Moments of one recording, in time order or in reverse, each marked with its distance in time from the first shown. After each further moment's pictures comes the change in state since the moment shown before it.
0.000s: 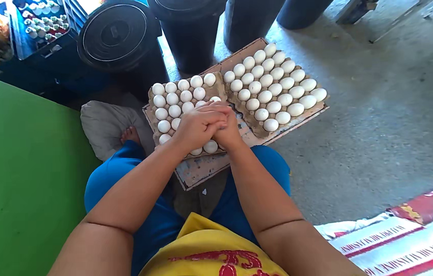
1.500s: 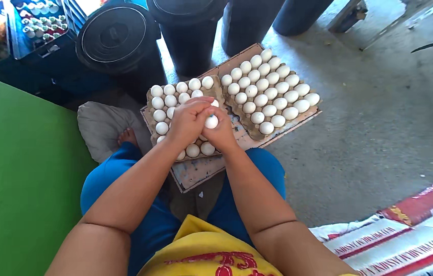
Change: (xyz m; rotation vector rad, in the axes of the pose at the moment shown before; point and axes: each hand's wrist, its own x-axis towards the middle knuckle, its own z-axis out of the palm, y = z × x) left_hand 0.006 0.003 -0.006 0.070 0.092 -0.208; right_hand -0.002 -0.006 0.006 -0.061 0.007 0.115
